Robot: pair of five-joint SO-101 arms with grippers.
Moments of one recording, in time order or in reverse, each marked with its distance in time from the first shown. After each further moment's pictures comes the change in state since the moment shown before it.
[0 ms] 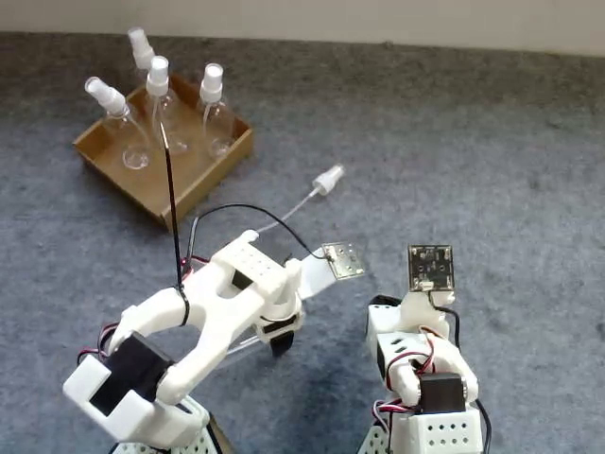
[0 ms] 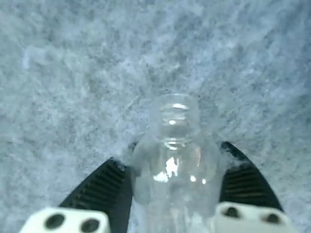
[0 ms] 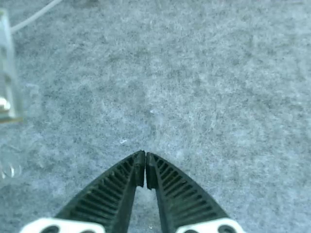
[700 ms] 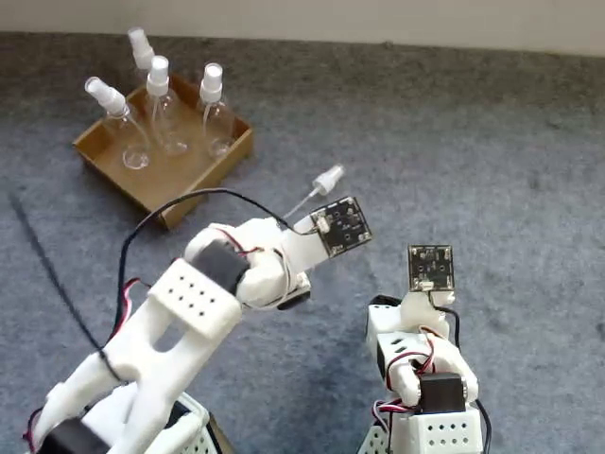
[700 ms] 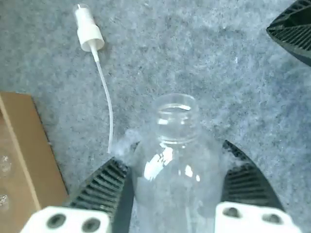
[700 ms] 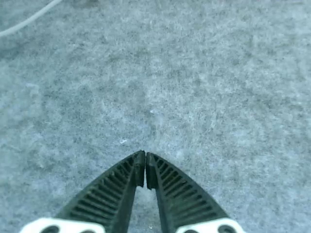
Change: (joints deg) left arm -0.1 -32.0 0.0 -0.3 0.1; right arm 0.0 0.0 0.0 0.0 0.0
